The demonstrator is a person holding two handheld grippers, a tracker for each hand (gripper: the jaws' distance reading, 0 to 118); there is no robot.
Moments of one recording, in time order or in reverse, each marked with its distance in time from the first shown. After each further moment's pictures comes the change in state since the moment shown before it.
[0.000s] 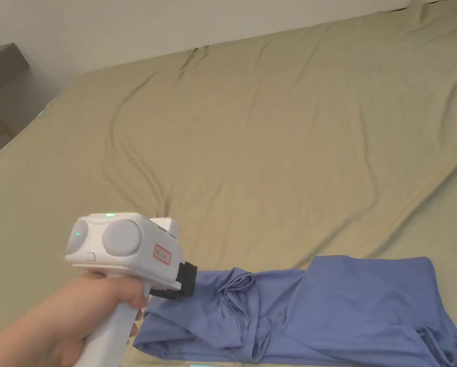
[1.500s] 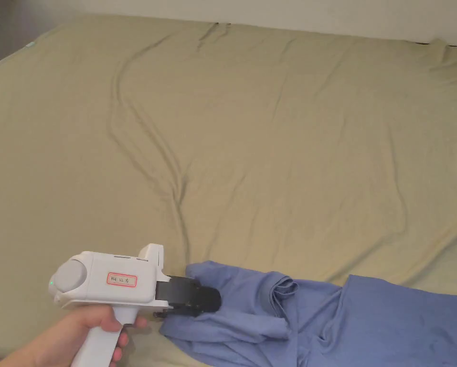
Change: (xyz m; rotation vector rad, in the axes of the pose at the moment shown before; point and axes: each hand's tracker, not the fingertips) left arm -0.168 -0.057 -0.125 0.110 -0.893 0.290; right arm -0.110 0.014 -0.033 -0.181 -0.090 0.194
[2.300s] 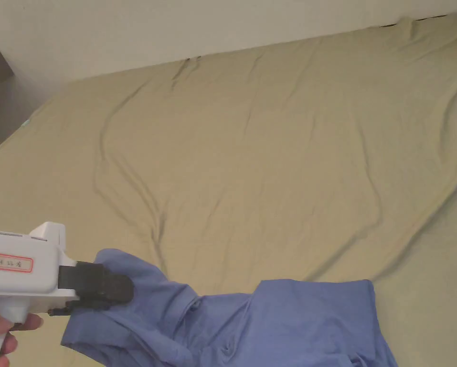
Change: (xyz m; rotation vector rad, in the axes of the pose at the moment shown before) left arm 0.214 0.026 0.077 0.093 0.543 -0.056; right arm 0.024 -0.022 -0.010 0.113 0.191 -0.033
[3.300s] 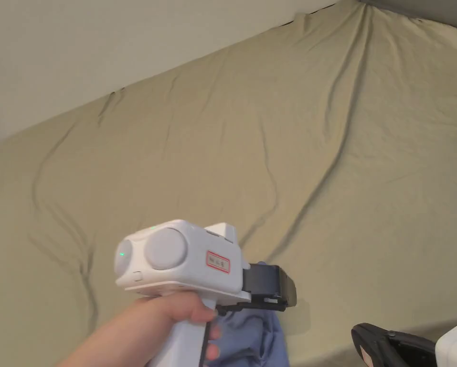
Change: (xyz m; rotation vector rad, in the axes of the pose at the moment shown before) left arm 0.286 -0.087 -0.166 -0.222 -0.052 -0.369; right arm 0.080 -0.040 0.096 0.114 -0.072 -0.128
